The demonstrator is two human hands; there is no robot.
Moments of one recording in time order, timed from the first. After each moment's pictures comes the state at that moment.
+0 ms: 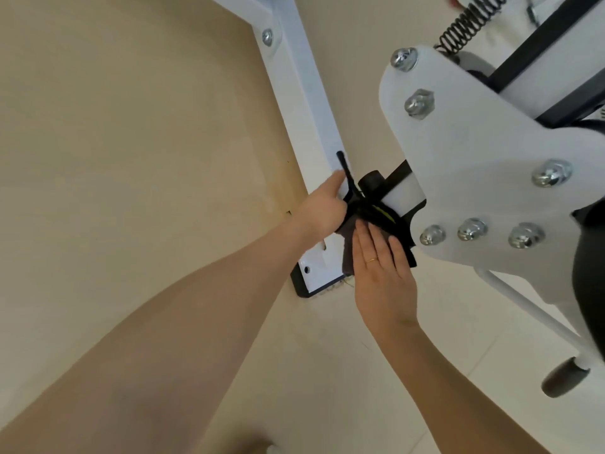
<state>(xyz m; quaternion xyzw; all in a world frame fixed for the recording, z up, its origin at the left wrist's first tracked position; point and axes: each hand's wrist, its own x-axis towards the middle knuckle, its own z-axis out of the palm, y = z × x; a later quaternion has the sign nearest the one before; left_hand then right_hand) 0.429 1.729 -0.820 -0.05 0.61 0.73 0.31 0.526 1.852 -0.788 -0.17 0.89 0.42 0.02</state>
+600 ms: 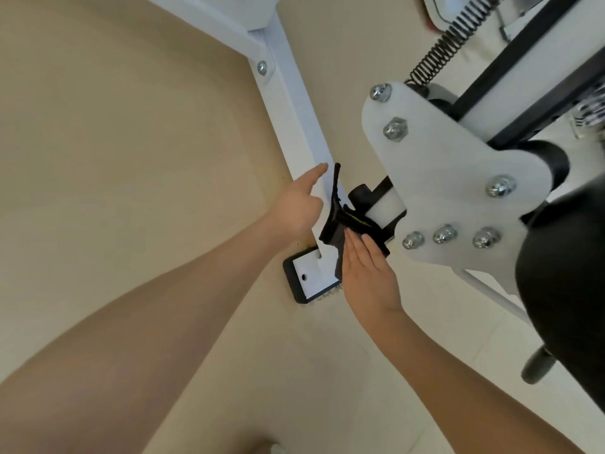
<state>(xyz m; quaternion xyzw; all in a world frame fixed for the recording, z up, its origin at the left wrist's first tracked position) 0.437 1.677 -0.786 -0.05 0.60 0.76 0.25 0.517 1.833 -0.777 -0.23 0.79 0.54 0.16</state>
